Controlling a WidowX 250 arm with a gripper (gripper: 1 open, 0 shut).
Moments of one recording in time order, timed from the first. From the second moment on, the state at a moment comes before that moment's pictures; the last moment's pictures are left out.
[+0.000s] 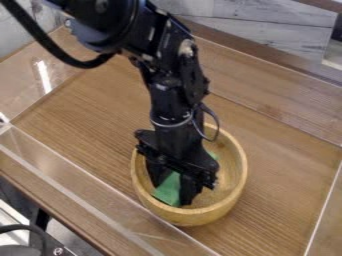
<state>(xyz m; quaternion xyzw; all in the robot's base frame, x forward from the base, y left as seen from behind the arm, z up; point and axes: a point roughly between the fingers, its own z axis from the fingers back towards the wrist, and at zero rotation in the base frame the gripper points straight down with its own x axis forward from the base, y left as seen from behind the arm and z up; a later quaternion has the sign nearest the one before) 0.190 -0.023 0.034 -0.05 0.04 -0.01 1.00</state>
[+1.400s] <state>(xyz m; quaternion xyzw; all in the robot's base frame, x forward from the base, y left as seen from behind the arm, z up) 0.201 -0.006 0.073 -0.08 0.02 0.13 0.99</state>
